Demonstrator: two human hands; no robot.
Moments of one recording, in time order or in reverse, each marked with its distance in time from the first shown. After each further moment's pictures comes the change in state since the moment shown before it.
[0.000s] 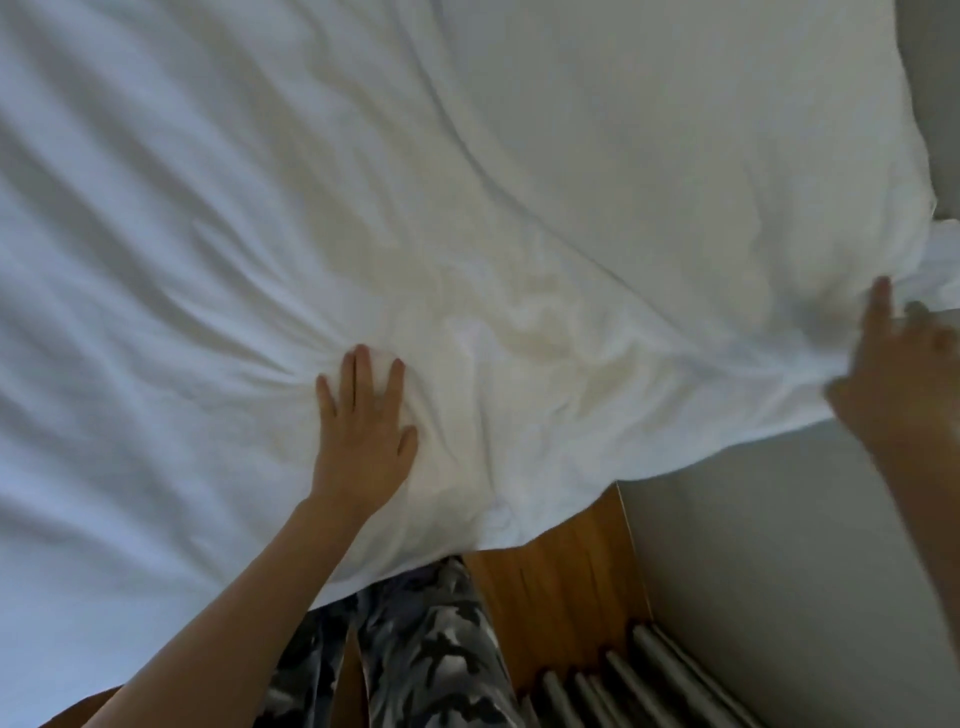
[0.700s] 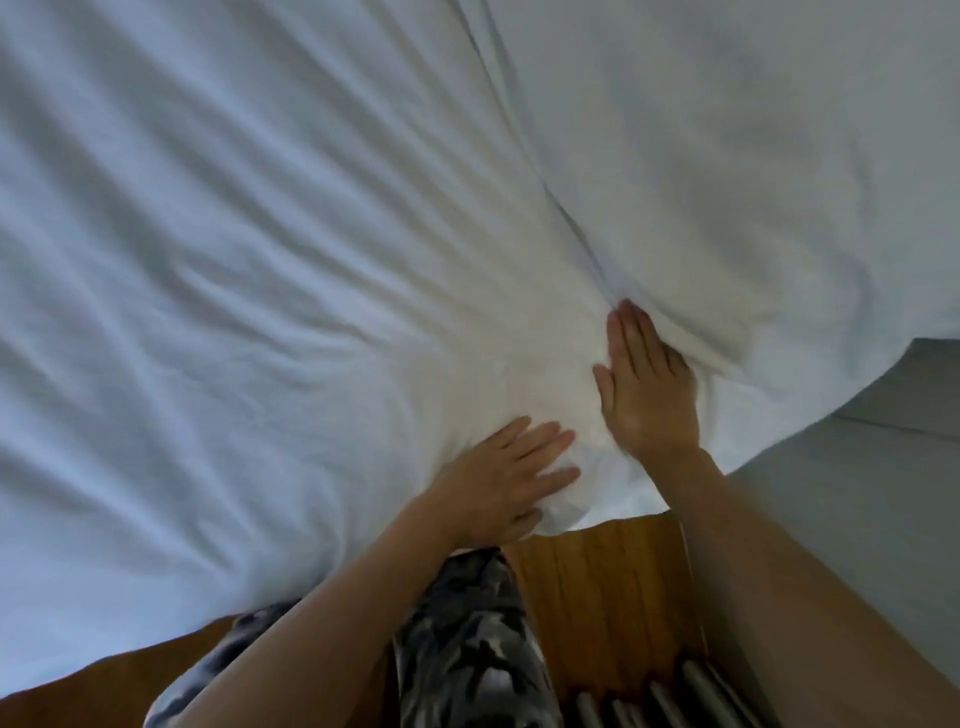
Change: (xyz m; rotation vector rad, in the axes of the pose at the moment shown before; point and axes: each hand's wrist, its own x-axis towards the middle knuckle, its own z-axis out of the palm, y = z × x) left_hand 0.010 0.081 0.050 0.088 -0.016 0.830; right_hand -0.040 -0.180 0.139 0.211 -0.032 -0.501
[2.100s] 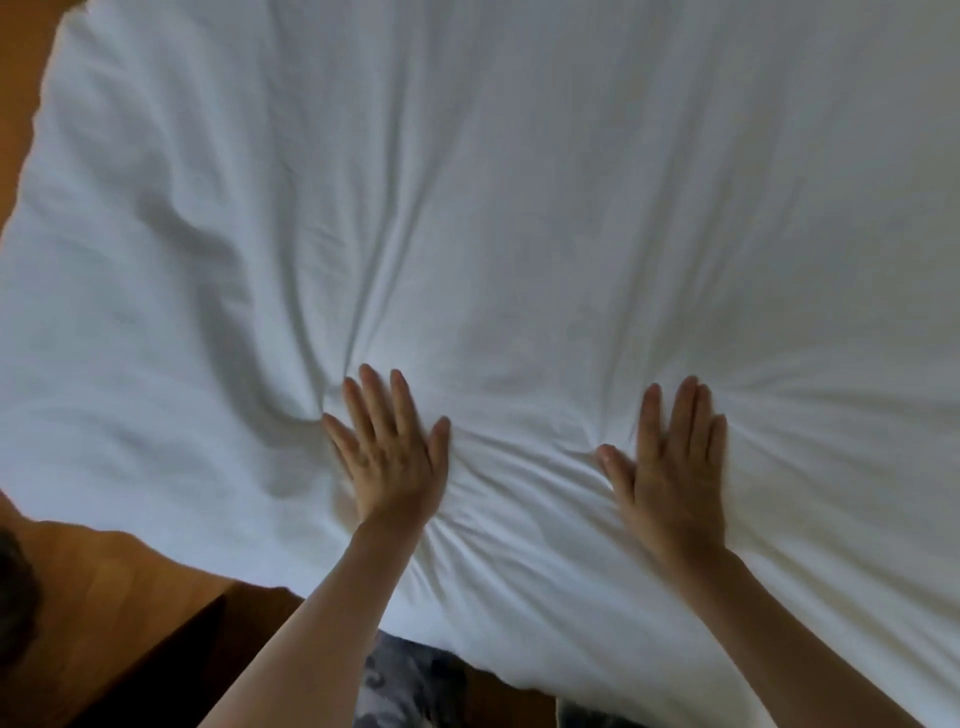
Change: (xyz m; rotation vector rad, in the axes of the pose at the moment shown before) left_hand -0.927 -0.241 -0.051 -0.089 0.306 -1.865; right_hand -0.005 -0.939 0.001 0.042 -0.014 -0.469
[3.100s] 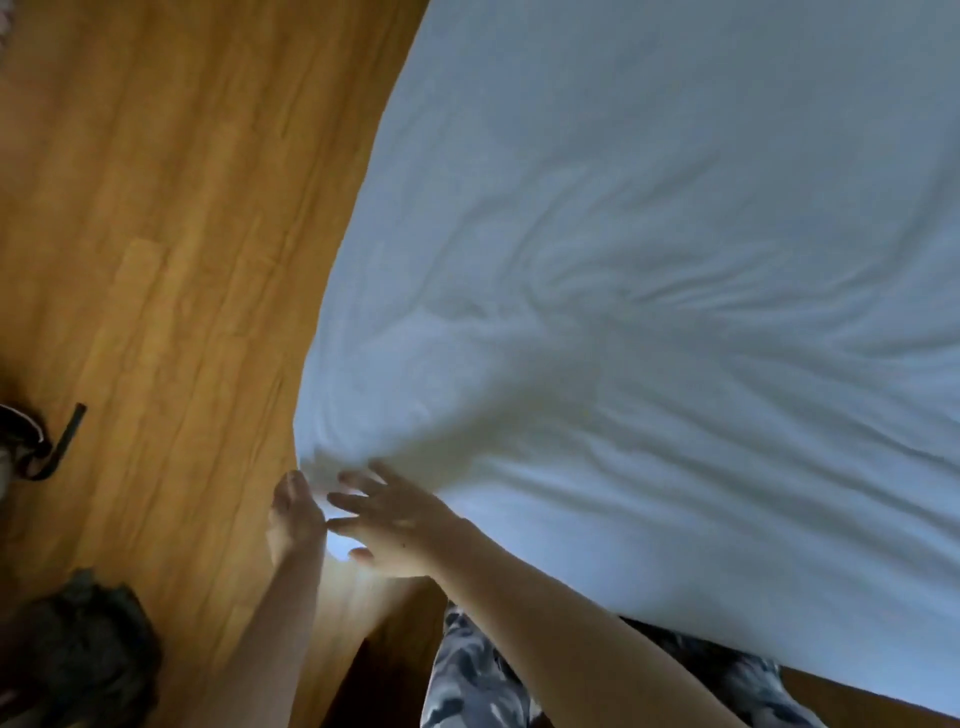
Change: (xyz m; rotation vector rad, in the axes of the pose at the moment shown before) left_hand 0.090 -0.440 -0.122 -0.679 -0.121 -0.825; right_hand 0.037 -0.597 -0.004 -0.045 -0.424 -1.024
